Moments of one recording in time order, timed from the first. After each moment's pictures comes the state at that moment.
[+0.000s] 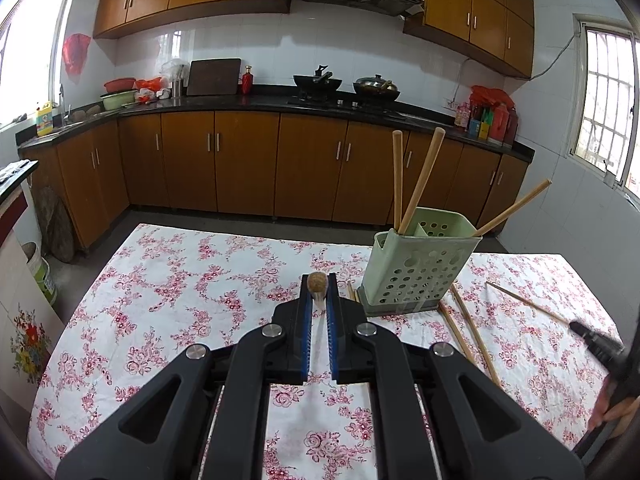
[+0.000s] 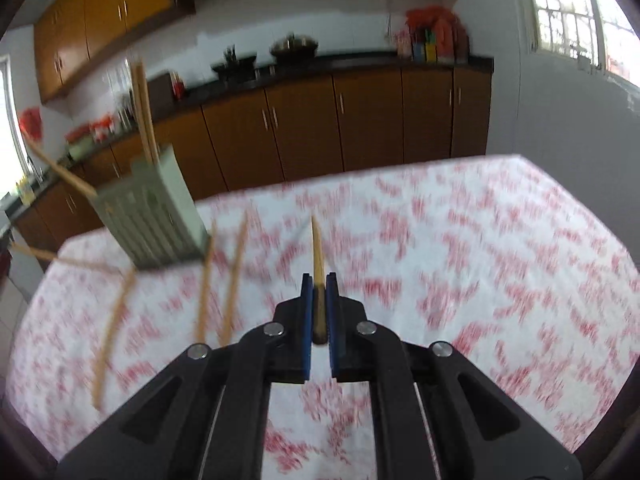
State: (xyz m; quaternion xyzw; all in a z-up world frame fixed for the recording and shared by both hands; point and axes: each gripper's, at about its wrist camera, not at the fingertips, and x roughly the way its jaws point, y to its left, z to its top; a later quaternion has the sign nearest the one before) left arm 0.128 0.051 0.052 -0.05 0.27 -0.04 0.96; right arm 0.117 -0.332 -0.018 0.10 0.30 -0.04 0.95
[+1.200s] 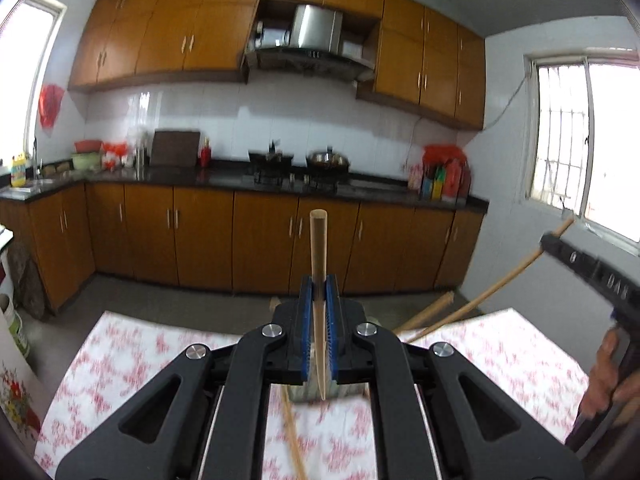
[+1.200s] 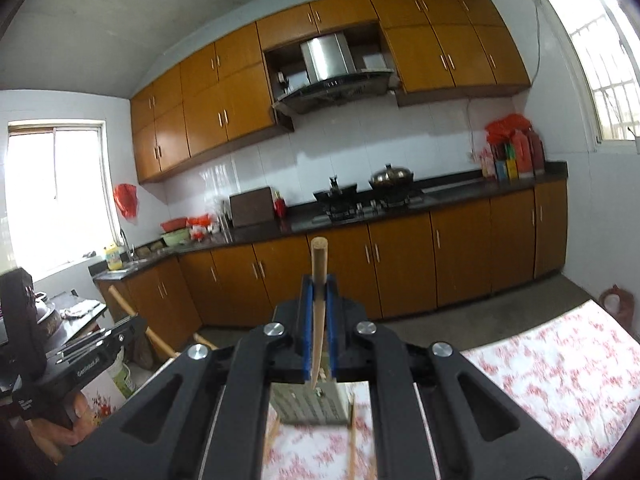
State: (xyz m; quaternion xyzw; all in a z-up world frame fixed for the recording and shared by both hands) left arm 0.116 -0.004 0.165 -0.05 0.13 -0.10 0.99; right arm 0.115 -0.269 0.182 0.10 0.09 0.11 0.99
